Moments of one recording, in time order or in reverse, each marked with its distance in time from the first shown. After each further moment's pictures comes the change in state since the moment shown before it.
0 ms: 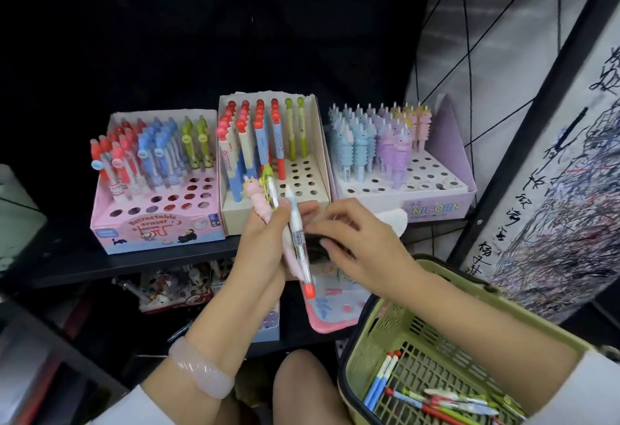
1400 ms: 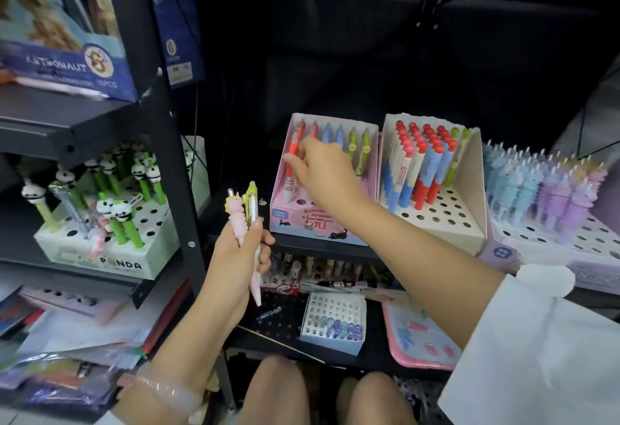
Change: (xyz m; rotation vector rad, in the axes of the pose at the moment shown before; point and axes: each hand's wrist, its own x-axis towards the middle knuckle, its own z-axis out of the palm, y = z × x) left_hand -0.045 0.066 -0.200 0.162 0.381 0.235; right_hand 0.204 -0.127 0.140 0.050 -0.081 0.164
